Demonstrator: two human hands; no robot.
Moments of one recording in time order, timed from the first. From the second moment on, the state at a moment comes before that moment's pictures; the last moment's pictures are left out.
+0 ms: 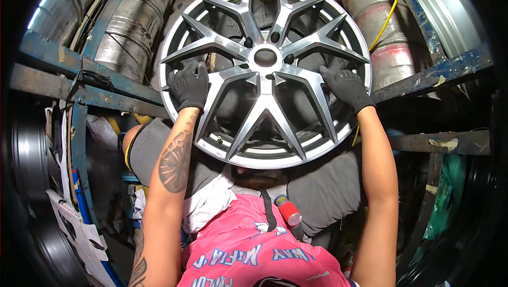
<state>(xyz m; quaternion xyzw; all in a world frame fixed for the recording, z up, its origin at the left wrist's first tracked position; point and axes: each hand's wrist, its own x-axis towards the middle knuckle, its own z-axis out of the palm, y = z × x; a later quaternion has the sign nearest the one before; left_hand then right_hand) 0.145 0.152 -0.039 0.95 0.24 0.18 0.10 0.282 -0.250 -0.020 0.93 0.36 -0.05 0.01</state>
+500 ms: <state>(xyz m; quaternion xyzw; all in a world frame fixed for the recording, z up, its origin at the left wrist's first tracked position) 0.212 0.202 -0.052 0.93 0.17 0.28 0.16 0.245 -0.229 -0.008 0.95 0.28 -0.03 -0.14</state>
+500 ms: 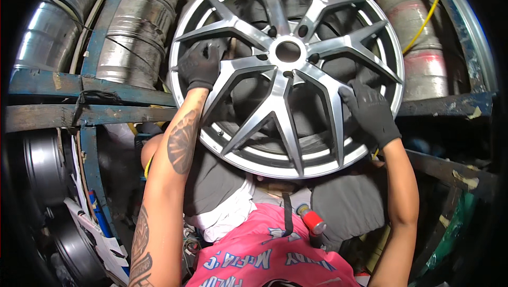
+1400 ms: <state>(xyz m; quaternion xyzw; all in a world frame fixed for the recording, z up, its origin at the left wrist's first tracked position) 0.258 0.220 -0.036 0.99 -0.04 0.14 0.05 0.225 -0.146 0.042 0.84 0.42 -0.21 -0.26</state>
